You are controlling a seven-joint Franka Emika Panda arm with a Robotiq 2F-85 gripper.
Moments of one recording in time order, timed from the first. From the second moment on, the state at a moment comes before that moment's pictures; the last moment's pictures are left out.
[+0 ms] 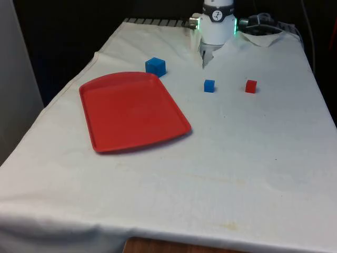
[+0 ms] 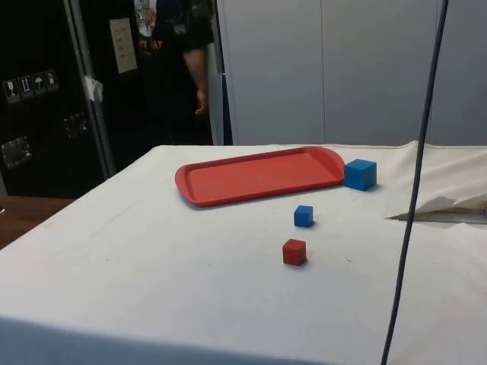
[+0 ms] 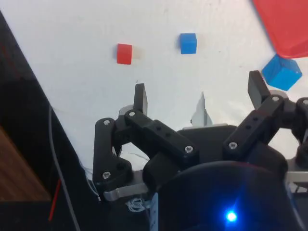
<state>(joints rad) 0.64 0.10 -0.68 -1.83 0.06 1.80 -0.08</state>
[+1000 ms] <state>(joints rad) 0.60 -0.01 -0.72 -1.98 -0.04 1.77 -0.17</state>
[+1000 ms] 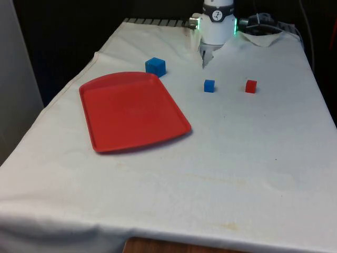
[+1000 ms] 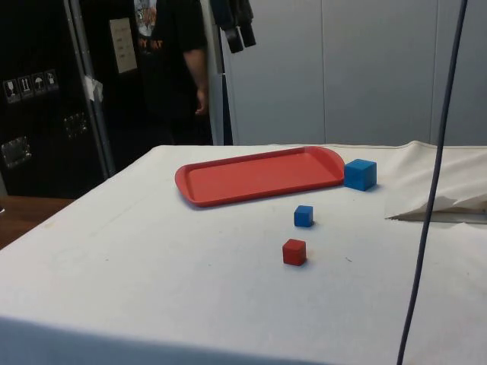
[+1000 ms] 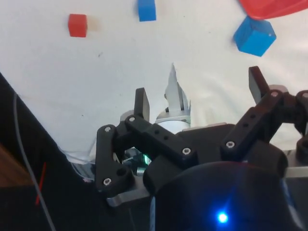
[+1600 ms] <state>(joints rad) 0.58 -0.07 -0.80 -2.07 -0.08 1.78 -0.24</state>
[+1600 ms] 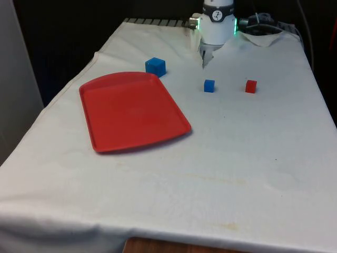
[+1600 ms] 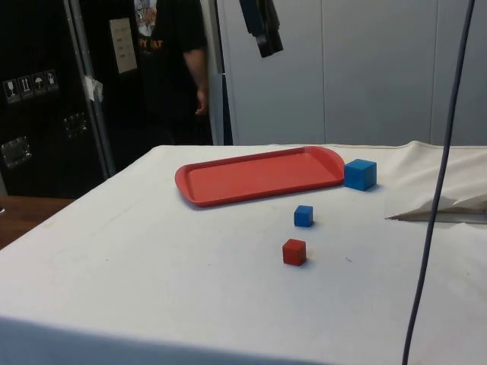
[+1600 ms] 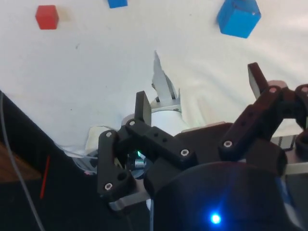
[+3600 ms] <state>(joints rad) 0.55 0.14 -0.90 -2.28 -0.13 2.00 -0.28</state>
